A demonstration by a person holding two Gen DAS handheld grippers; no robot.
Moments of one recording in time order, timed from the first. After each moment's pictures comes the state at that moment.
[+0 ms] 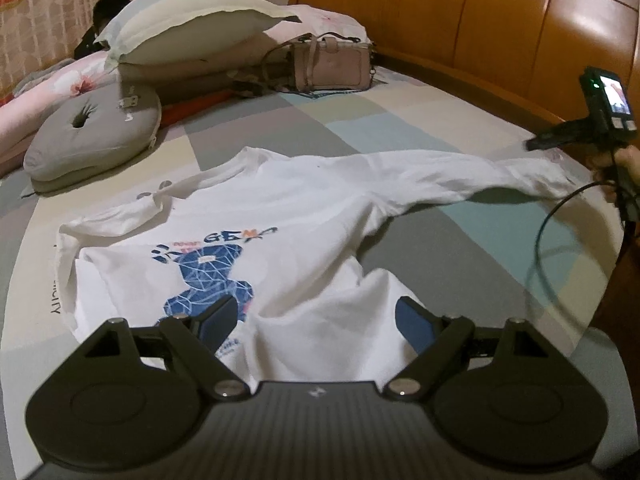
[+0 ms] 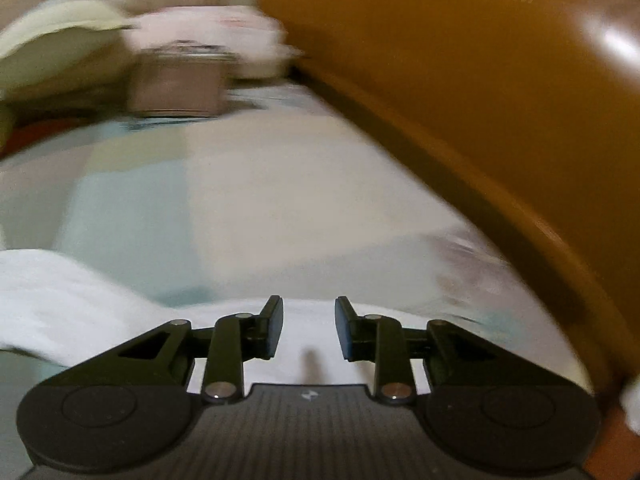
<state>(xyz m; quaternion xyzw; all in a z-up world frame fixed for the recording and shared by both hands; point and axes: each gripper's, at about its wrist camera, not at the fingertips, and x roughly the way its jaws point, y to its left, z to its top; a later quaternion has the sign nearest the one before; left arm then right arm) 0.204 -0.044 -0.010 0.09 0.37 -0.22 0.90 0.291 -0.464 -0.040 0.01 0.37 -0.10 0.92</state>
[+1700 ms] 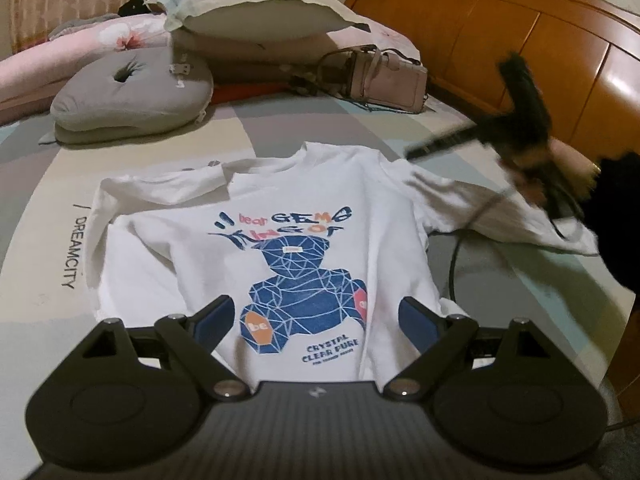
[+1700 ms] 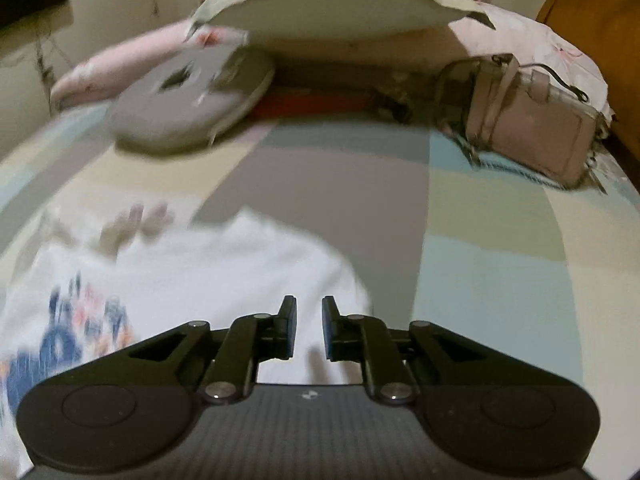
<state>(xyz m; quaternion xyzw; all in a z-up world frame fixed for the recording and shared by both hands) 0.249 0.021 -0.037 0.00 0.37 -0.20 0.91 0.428 -0.287 -0.049 -0.06 0.40 0.20 0.89</state>
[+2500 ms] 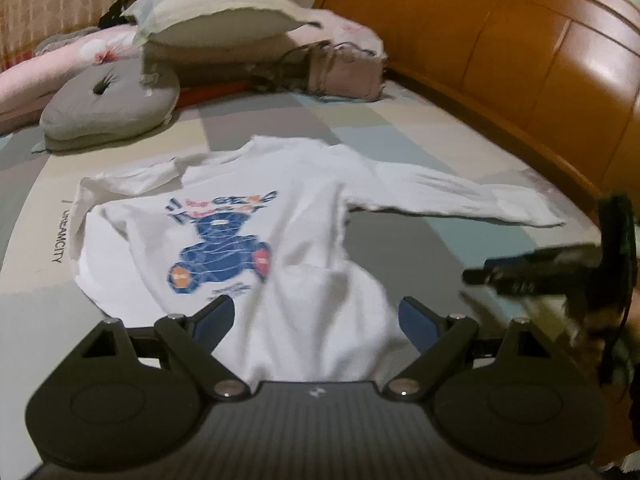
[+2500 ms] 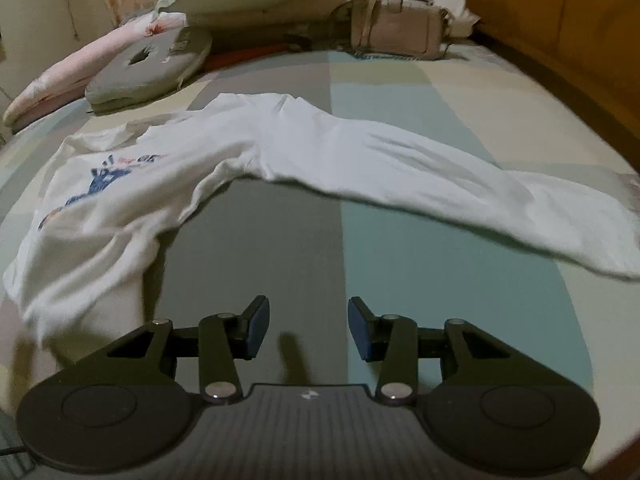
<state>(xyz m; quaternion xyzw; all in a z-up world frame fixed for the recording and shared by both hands) 0.159 -0.028 0.003 0.02 0.37 -0.22 0.90 0.172 -0.327 -0.068 0.04 0.40 0.06 0.91</state>
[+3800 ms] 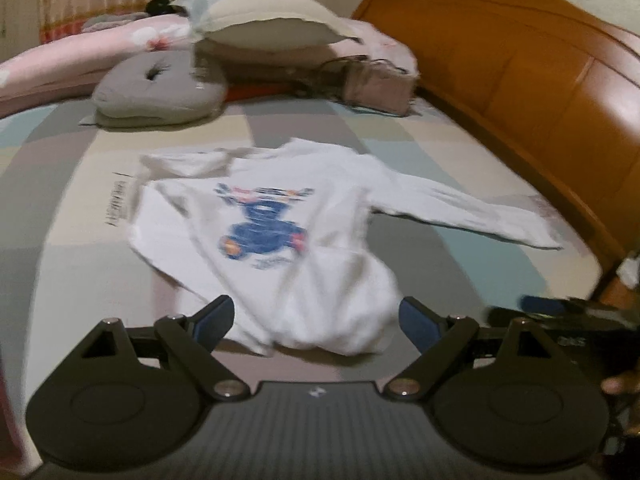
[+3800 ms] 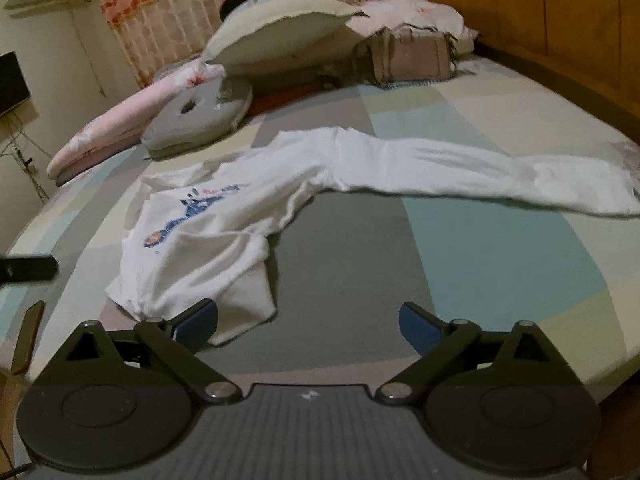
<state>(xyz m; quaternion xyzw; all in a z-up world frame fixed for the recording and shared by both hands) 0.142 0.036 0.027 -0.02 0.38 -0.16 0.91 0.102 -0.301 -0.037 0.12 0.37 0.09 0.92</state>
